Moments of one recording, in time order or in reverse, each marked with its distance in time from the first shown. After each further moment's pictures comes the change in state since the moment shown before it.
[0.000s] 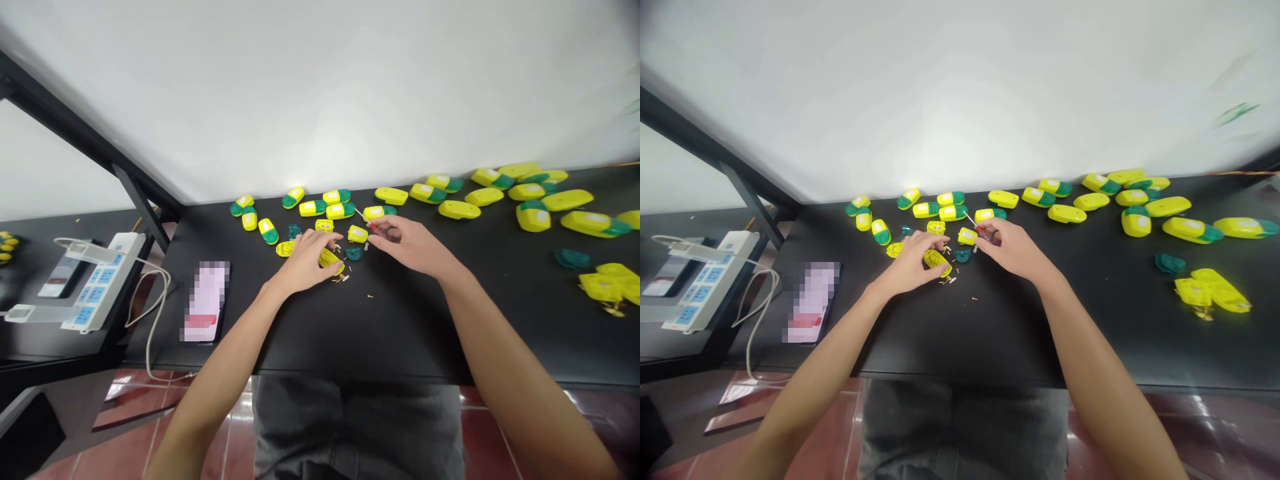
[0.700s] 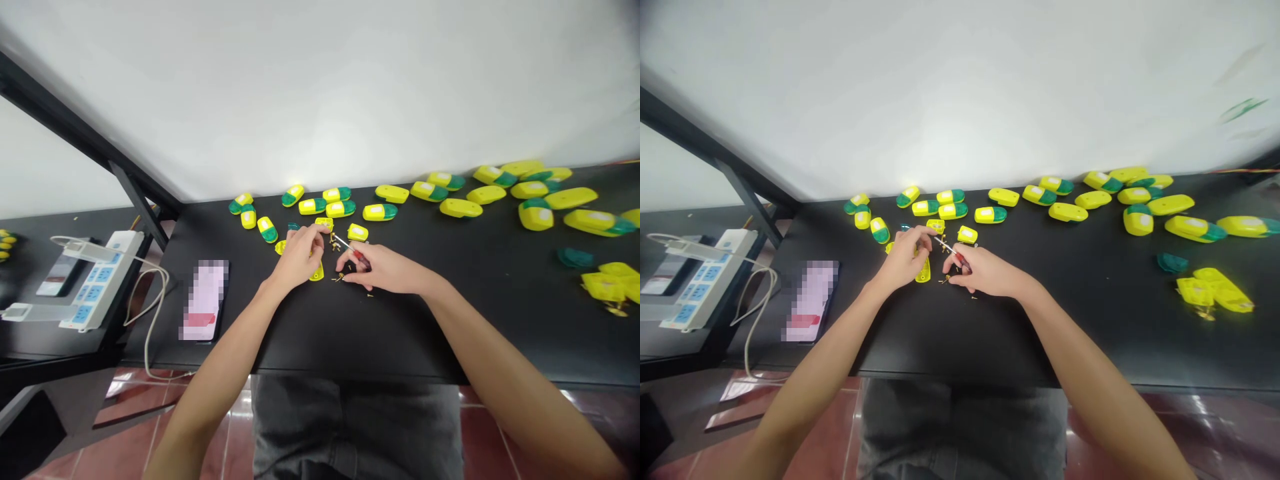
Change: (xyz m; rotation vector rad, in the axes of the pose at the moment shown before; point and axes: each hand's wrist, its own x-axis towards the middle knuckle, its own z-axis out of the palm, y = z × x) left_hand 0.005 -0.005 -0.001 0.035 0.090 -0.117; right_hand -0.013 -0.030 0.018 0.138 -0.595 -0.001
